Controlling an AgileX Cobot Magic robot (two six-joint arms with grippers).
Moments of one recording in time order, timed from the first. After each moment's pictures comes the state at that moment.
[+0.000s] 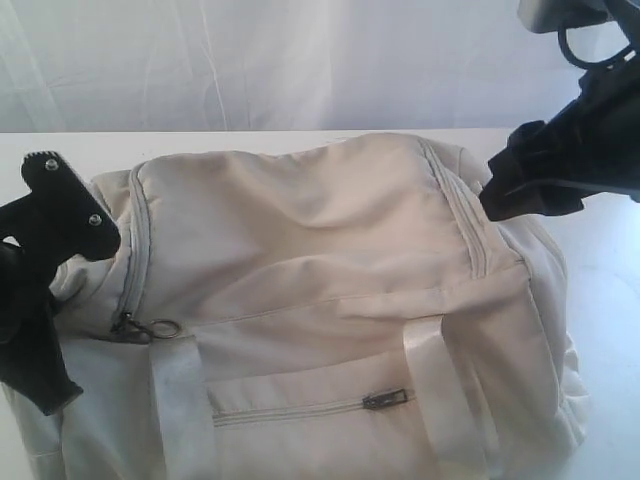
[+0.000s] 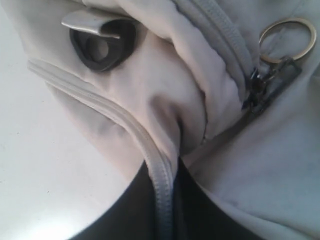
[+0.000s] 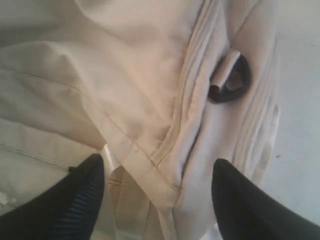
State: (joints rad) left arm -0.70 1.13 -0.72 0.66 0.94 -0.32; right arm 0.18 1.18 -1.14 0.20 1.03 -0.17
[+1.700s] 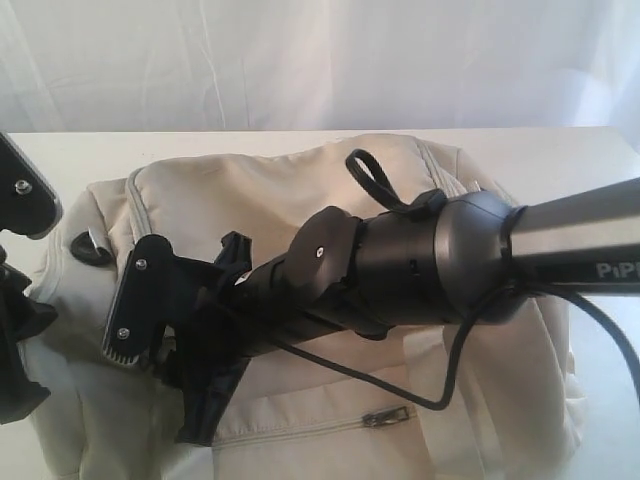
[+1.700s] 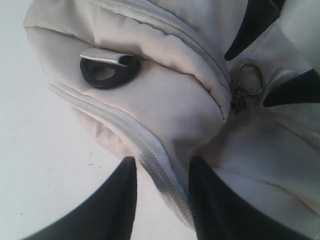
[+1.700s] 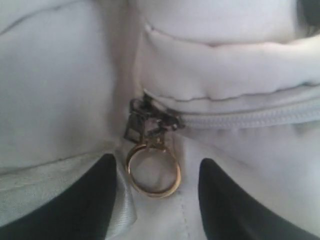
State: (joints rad) left arm -0.70 0.95 -0.73 0.49 0.92 -0.19; right arm 0.79 1.82 -1.08 0.99 0.20 -1.58
